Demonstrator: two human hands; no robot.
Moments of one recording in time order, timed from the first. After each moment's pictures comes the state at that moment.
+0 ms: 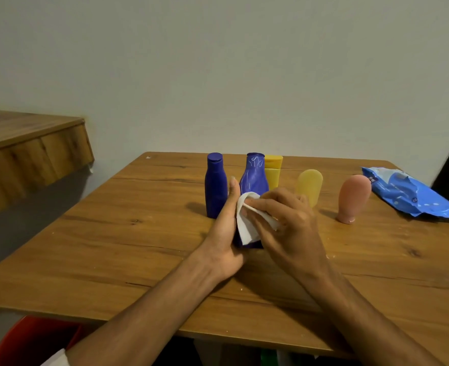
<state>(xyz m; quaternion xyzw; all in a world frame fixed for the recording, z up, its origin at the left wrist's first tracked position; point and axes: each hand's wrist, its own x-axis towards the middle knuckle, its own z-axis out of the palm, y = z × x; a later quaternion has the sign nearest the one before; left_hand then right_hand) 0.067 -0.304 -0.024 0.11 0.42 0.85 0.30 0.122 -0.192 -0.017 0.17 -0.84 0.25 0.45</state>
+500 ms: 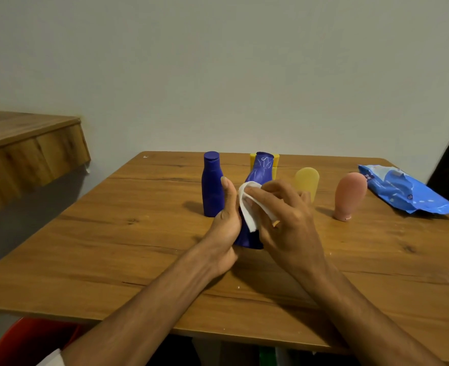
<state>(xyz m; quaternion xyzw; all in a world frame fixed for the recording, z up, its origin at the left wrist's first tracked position) 0.060 -0.299 -0.033 0.12 0.50 0.83 0.21 0.118 -0.190 -0.018 0.17 -0.83 0.18 0.50</state>
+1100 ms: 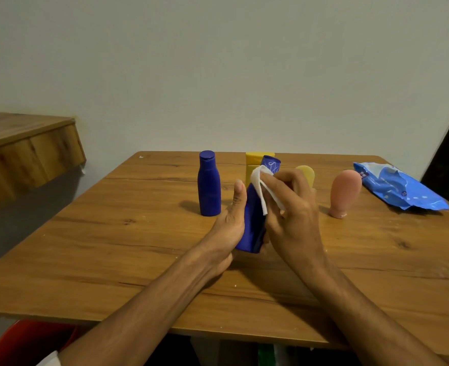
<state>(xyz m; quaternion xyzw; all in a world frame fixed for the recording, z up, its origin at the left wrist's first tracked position) 0.077 -0.300 -0.024 0.20 0.60 0.76 0.19 0.116 -0.185 -0.017 0.11 -0.82 0.28 0.49</state>
